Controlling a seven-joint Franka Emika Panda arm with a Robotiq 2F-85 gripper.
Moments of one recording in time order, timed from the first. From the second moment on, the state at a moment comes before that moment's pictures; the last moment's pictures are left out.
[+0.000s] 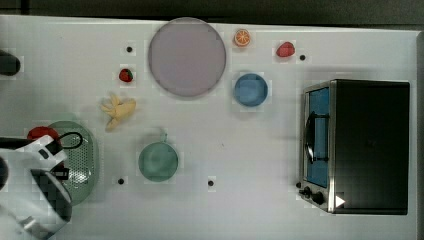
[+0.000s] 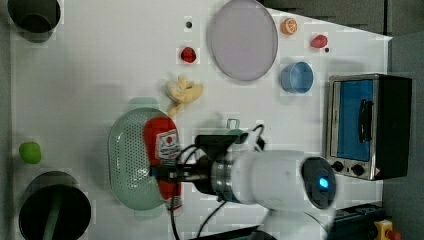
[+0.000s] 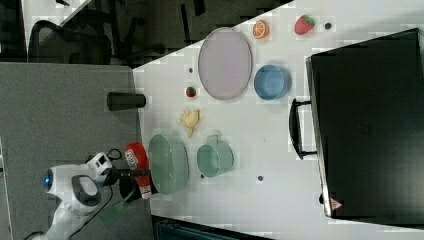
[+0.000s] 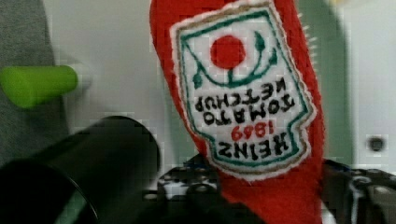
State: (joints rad) arm -0.01 0.30 0.80 -2.16 0.06 0.89 -0.01
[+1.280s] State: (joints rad) arm -0.21 -0.06 0.70 -2.10 -0.01 0.53 0.18
